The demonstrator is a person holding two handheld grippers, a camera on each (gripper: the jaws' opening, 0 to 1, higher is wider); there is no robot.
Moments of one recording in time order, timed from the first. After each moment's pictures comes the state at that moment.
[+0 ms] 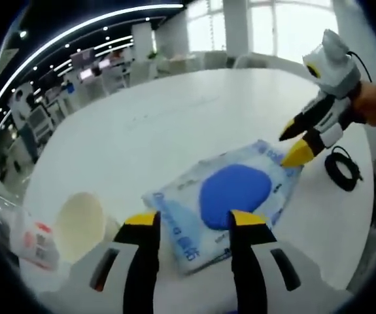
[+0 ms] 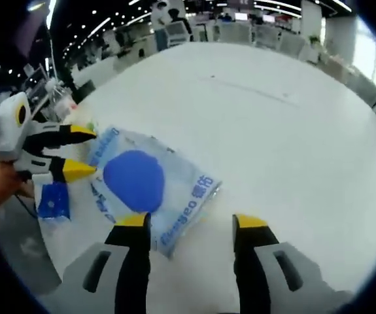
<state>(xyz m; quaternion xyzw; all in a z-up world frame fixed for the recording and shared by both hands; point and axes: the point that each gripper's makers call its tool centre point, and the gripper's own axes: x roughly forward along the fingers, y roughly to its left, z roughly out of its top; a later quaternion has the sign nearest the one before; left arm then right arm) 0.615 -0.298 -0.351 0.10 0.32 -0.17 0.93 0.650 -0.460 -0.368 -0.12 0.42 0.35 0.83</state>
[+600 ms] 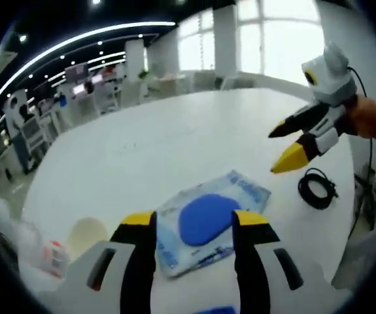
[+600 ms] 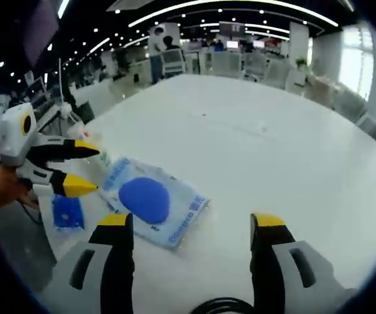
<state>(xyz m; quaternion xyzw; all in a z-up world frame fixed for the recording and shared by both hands) 0.597 -0.322 -0.292 0.08 0.26 -0.21 0.94 0.635 -0.478 -0.297 -0.11 0.34 0.33 0.87</state>
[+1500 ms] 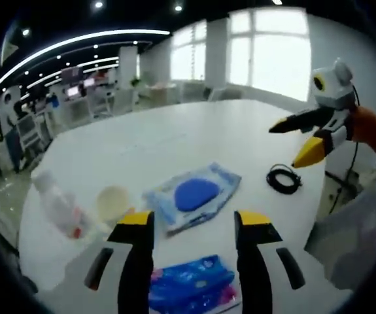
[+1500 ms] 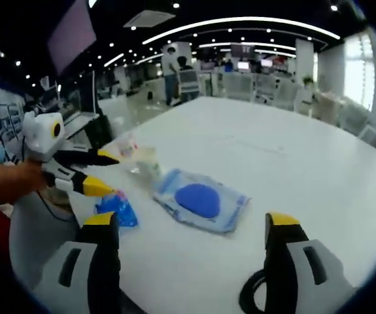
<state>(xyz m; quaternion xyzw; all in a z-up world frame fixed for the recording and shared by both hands) 0.507 -0.269 -0.266 0.05 0.24 -0.25 0.94 0.528 -0.434 -0.245 -0.08 0.28 0.37 0.88</state>
